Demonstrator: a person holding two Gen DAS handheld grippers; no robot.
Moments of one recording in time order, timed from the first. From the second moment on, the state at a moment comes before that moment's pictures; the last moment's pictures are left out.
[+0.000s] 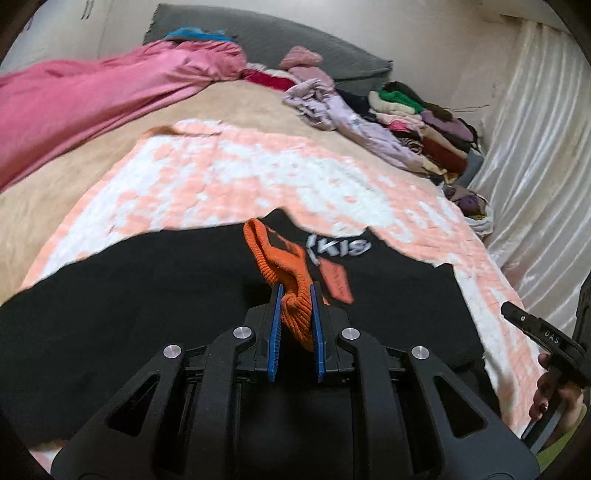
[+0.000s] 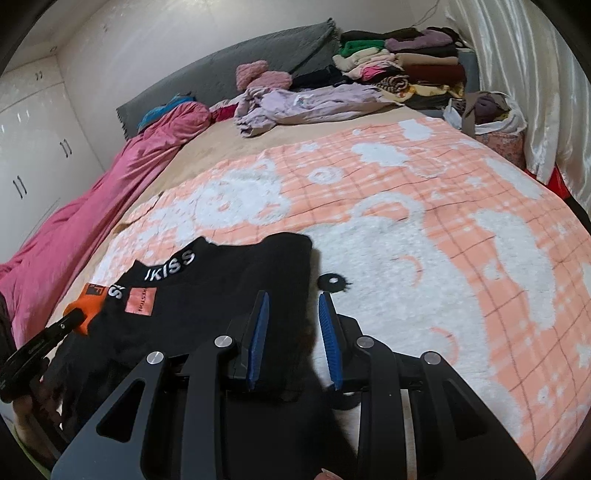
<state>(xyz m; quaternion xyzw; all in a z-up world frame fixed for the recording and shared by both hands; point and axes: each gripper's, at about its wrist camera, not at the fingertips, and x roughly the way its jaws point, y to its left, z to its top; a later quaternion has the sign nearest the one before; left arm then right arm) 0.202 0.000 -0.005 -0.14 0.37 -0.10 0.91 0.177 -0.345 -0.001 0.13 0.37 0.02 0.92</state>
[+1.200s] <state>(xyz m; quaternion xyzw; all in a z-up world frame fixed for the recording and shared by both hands) 0.176 0.041 -0.011 -0.12 0.37 -0.06 0.92 0.185 -0.279 -0.035 0.03 0.43 0.06 0.90</state>
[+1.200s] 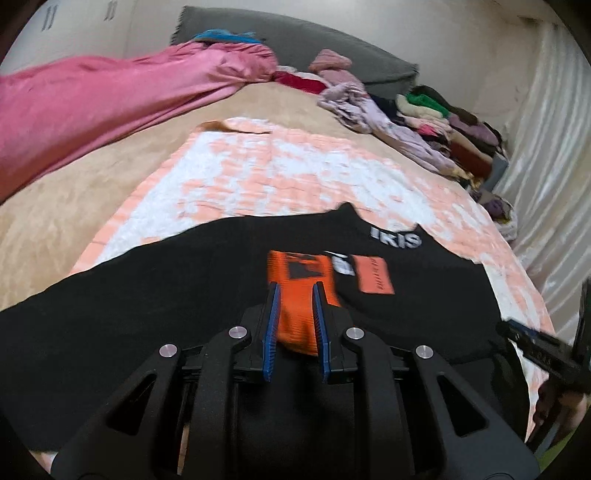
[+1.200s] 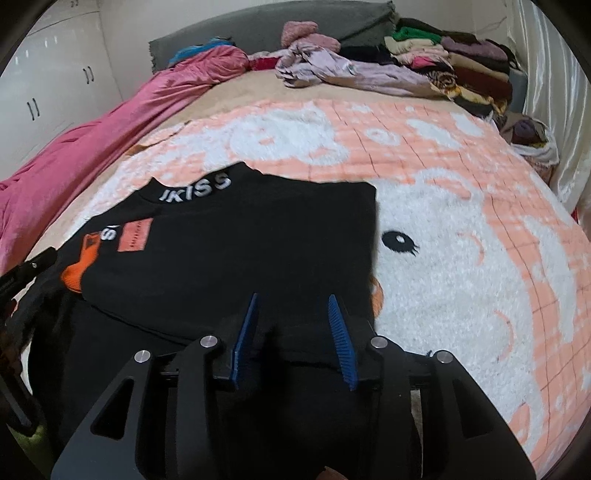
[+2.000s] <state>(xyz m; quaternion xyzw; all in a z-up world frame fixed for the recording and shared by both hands) 0.189 0.015 -0.044 -0.10 0.44 -0.11 0.89 0.193 -0.272 -0.056 0.03 0.46 0.06 0.88</state>
